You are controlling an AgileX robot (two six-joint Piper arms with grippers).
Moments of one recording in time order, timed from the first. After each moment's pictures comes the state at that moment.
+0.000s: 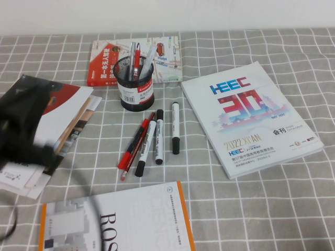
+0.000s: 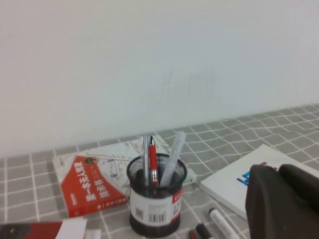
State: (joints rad) right arm 0.05 -0.02 0.03 0.14 0.41 0.03; left arm -0.28 0.79 -0.51 0.94 -0.22 -0.90
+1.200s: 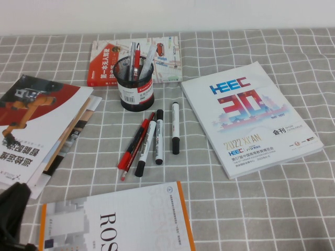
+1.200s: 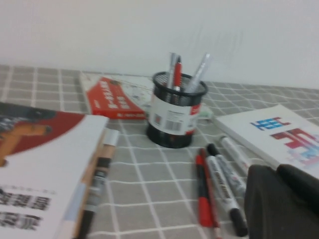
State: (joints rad) right arm 0.05 -0.02 0.03 0.14 0.41 0.03; left arm -0.28 0.35 -0.06 0.66 -0.13 -0.80
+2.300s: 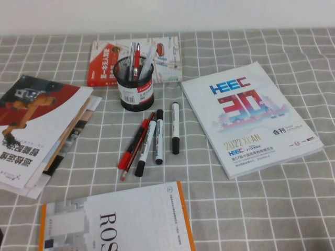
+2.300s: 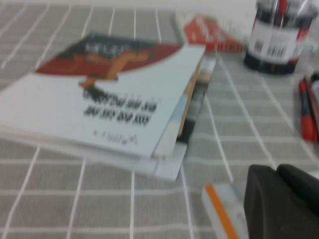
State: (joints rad) right arm 0.05 -0.02 0.03 0.14 0.41 0.03; left arm -0.13 -0.01 0.02 0.00 0.32 -0.04
